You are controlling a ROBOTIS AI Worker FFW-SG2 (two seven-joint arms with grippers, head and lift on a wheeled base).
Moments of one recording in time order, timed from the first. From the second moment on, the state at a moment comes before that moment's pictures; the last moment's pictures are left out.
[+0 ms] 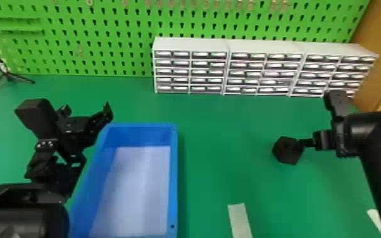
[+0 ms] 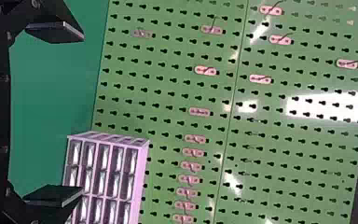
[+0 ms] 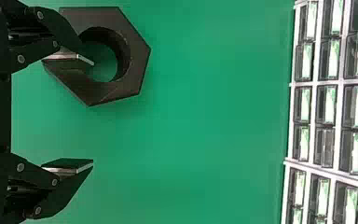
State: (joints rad) left arm 0.00 0.11 0.02 -1.76 0.26 0.11 0.00; right arm -0.57 -0.24 -0.10 -1.25 0.26 1.15 0.43
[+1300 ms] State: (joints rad) left arm 0.00 0.11 0.01 -1.76 0.26 0.11 0.00; right arm -0.63 -0.21 -0.12 -1.09 0.30 1.01 0.43
